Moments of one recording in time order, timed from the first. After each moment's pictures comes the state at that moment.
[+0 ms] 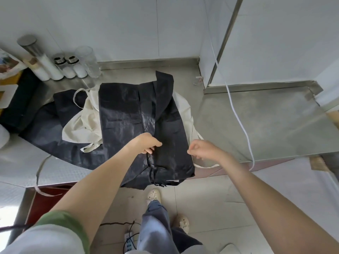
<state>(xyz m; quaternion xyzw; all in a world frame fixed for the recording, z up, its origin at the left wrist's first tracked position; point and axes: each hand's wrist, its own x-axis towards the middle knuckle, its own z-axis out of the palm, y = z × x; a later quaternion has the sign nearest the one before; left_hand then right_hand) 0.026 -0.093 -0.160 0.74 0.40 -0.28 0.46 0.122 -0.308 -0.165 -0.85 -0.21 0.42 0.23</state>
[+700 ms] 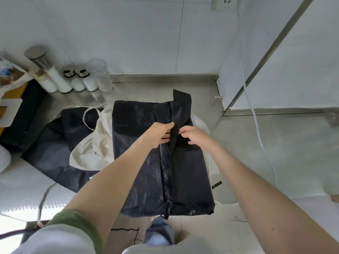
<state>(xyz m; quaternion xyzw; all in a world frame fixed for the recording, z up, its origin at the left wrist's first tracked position) 0.111 -0.005 -0.138 0.55 0.42 -0.10 0.72 0.189 -0.137 -0.135 -0.81 -0.13 0.44 0.37</state>
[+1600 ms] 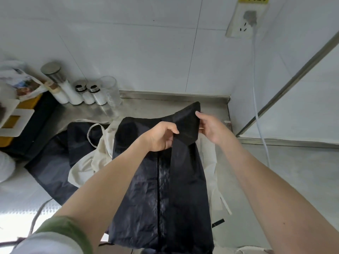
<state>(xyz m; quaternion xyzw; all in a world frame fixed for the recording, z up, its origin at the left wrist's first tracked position) 0.157 0.032 -0.090 0.44 0.28 -0.13 0.84 0.299 -0.095 -0.102 -0.65 -0.08 0.45 0.61</state>
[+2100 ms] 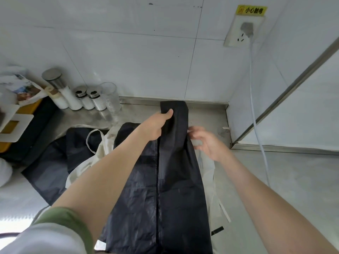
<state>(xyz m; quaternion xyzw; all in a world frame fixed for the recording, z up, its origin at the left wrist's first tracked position) 0.192 0.064 -0.077 0.53 0.37 -0.01 0.76 0.285 -0.106 -0.120 -0.65 -0.13 0.49 0.57</state>
